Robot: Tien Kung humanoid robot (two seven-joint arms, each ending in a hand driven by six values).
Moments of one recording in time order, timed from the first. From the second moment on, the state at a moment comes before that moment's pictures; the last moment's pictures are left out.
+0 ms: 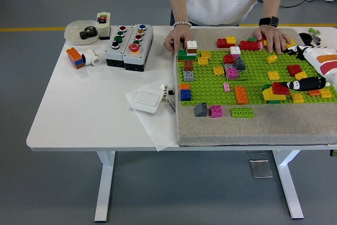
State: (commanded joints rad) left arm -0.14 0.19 -0.25 -0.31 0.40 0.29 0.09; right arm 0.54 -0.58 1.02 1.13 -1.96 -0.14 0.17
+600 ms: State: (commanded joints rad) left arm -0.15 0.19 -0.24 -0.31 0.39 0.29 0.08; right arm 0.45 -0.60 1.04 1.27 -1.95 -0.11 0.14
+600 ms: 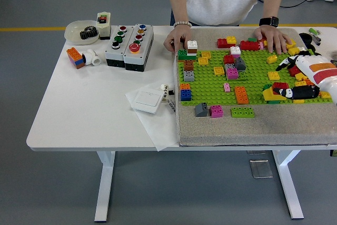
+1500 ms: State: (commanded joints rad) left arm -0.15 0.19 -0.25 -0.31 0.40 0.29 0.09; right arm 0.43 -0.57 1.00 1.22 -1.91 -0.08 0.14
